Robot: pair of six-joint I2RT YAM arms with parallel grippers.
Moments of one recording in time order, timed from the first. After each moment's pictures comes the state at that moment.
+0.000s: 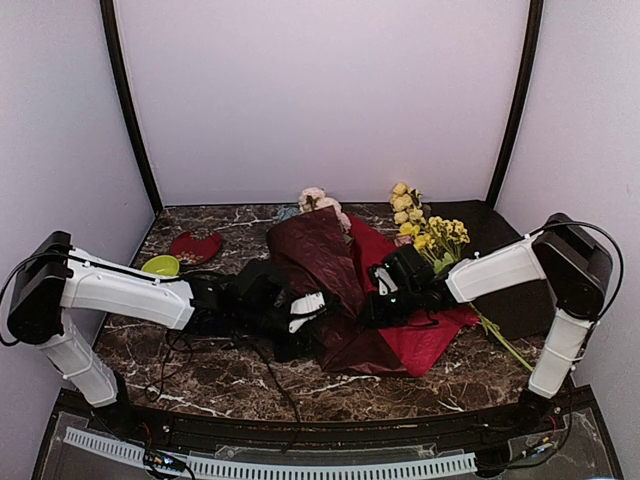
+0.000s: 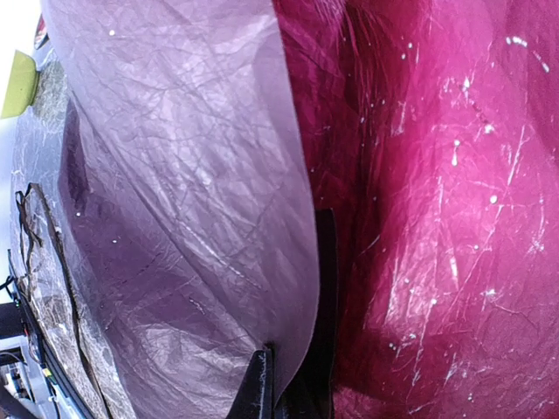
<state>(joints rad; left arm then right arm) -1.06 1.61 0.87 -0.04 0.23 0.18 0.76 1.78 0.88 -0.01 -0.26 0.68</state>
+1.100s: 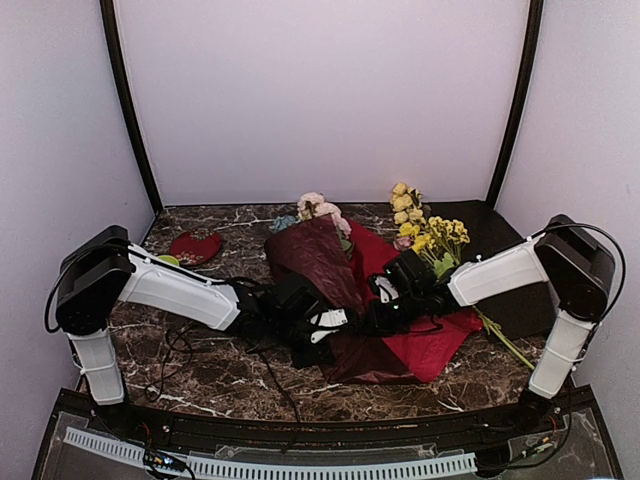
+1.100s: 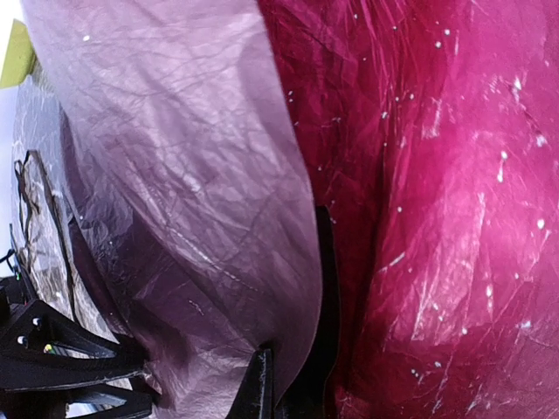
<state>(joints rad) -1.05 1.88 1.05 -0.11 0.20 0.20 0.77 1.77 0.85 -0.04 -0.31 0.68</state>
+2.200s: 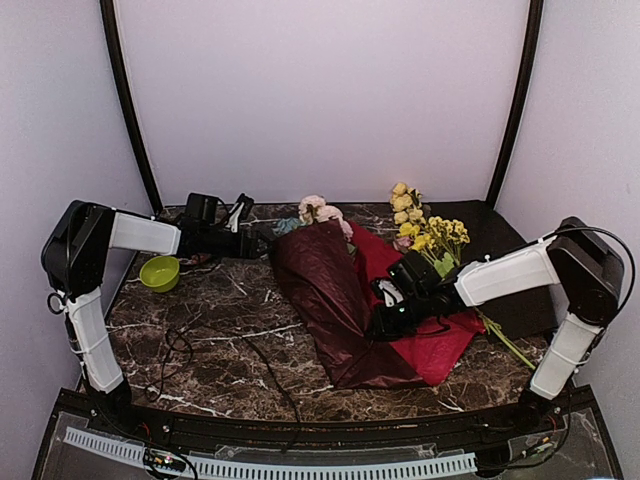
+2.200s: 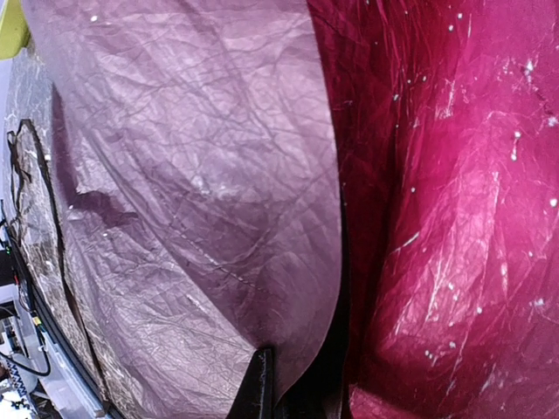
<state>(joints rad) -0.32 1.91 1.14 0.12 0.57 -0.21 0.78 1.71 0.83 -0.14 -0.33 0.63</state>
